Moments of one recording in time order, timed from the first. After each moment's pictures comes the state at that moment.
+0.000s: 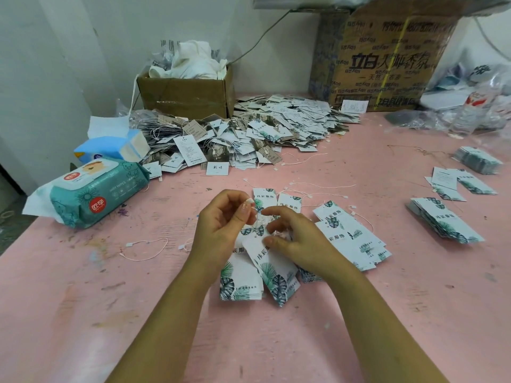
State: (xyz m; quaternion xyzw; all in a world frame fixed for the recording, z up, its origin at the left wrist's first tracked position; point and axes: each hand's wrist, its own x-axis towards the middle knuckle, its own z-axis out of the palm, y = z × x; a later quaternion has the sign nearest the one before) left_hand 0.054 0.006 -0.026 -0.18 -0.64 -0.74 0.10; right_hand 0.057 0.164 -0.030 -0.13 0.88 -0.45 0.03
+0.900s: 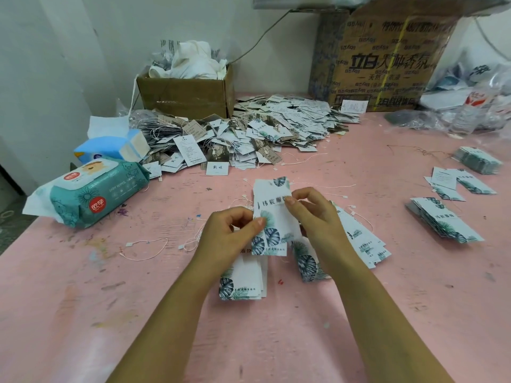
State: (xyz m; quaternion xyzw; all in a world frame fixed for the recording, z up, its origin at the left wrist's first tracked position) left_hand 0.053 0.007 -0.032 -0.11 -0.76 -0.64 0.04; right_hand 0.059 0.169 -0.021 -0.05 0.66 -0.74 -0.04
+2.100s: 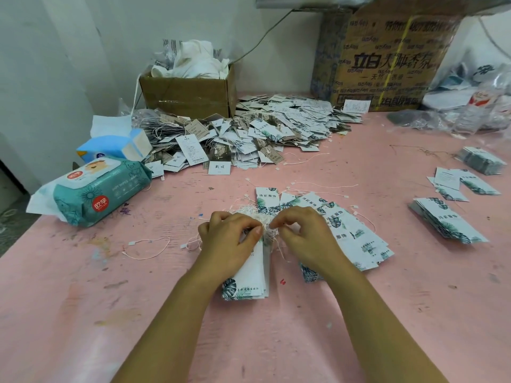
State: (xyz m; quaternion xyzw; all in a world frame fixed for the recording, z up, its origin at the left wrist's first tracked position) left_hand 0.045 0.003 -0.048 -0.12 -0.94 -0.31 0.07; right_hand 0.054 0.162 -0.033 -0.10 0.91 -0.40 -0.09
